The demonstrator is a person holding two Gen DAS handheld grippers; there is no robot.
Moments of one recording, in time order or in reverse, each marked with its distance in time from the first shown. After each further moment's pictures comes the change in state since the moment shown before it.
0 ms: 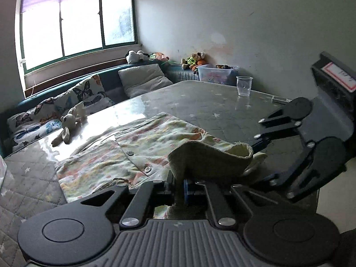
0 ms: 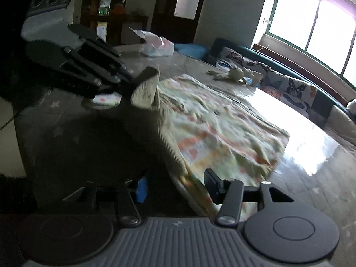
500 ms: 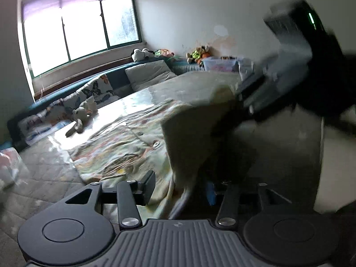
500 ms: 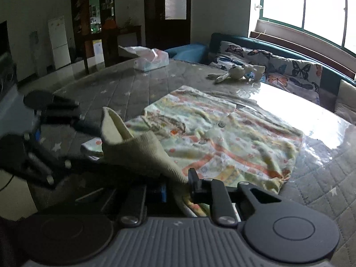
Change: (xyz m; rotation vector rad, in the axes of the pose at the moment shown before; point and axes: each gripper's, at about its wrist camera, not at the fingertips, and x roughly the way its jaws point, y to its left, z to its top) left arm -0.024 -0.022 -0.044 0.132 0.028 0.111; right arm 0.008 -0.029 0.036 0.173 -0.003 0.085
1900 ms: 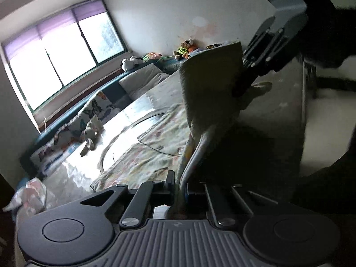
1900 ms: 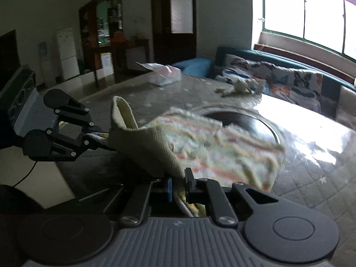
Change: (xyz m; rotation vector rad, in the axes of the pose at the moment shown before) left arm -0.065 -0.010 0.001 0.135 0.010 0.002; right arm -0.088 0.027 -0.020 -0.016 -0.076 0.042
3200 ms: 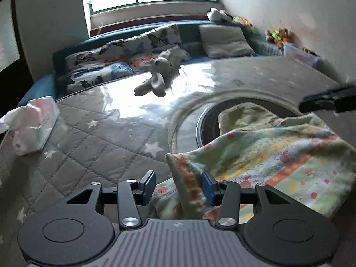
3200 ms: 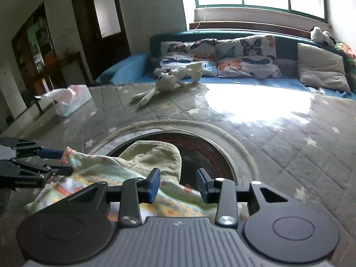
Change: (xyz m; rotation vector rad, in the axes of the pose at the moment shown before) left arm 0.162 0.177 -0.006 -0.527 0.233 0.184; right arm 0.173 -0.157 0.059 0.329 0.032 -0.212
